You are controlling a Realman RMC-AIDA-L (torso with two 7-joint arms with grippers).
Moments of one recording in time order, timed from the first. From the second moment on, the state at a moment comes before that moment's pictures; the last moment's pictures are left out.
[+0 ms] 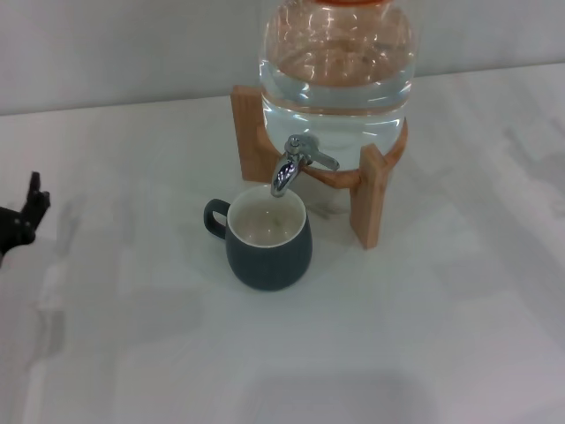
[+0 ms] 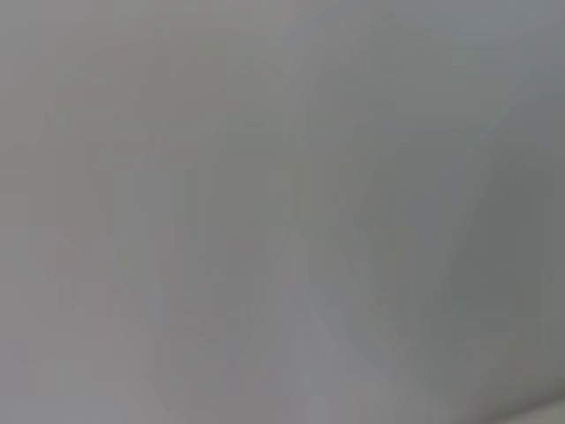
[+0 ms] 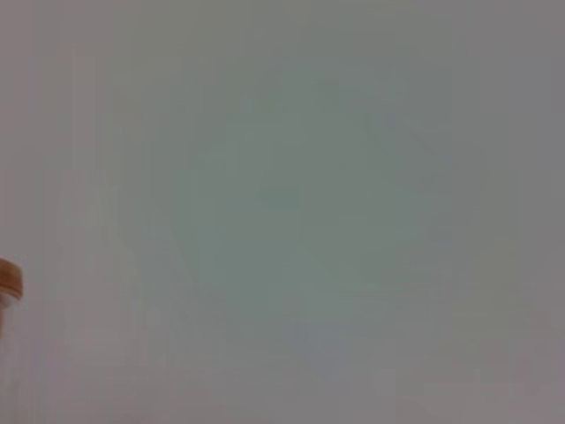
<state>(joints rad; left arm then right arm) -0.39 -2.08 2.41 0.34 -1.08 1.03 0.34 0.39 2.00 -0.52 -0.17 2.21 1.41 -2.53</state>
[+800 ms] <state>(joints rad) -0.39 -2.08 2.26 0.24 -1.08 1.10 0.34 0.28 2.00 -0.86 -0.17 2.21 1.62 -2.48</state>
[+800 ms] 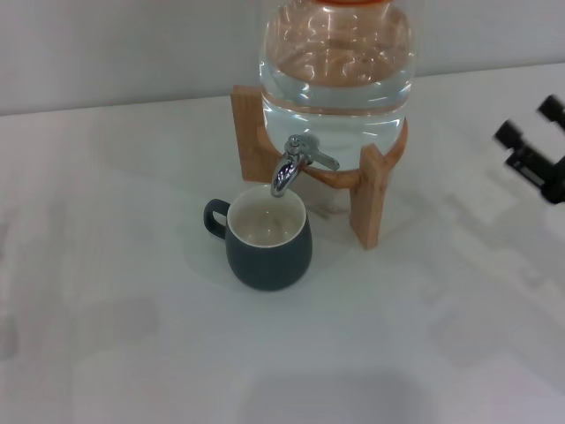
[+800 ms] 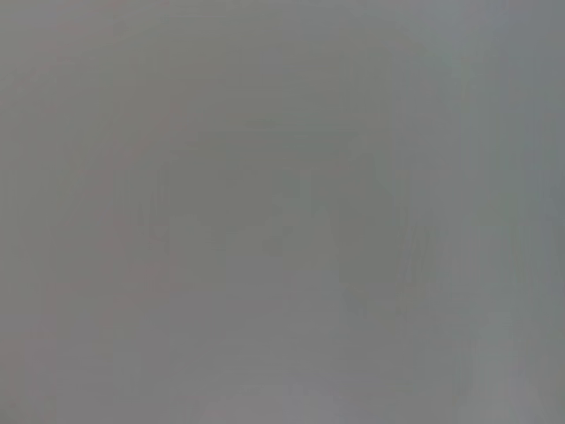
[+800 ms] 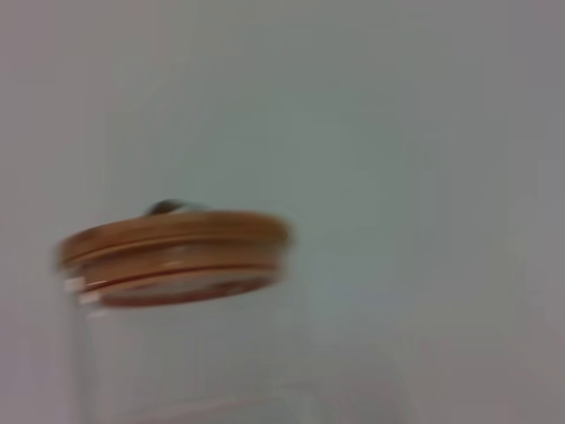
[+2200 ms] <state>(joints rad) -0.37 -2.09 2.27 0.23 -1.04 1.09 0.34 0.46 2.03 -1.25 -0.16 2.20 1.61 -2.39</state>
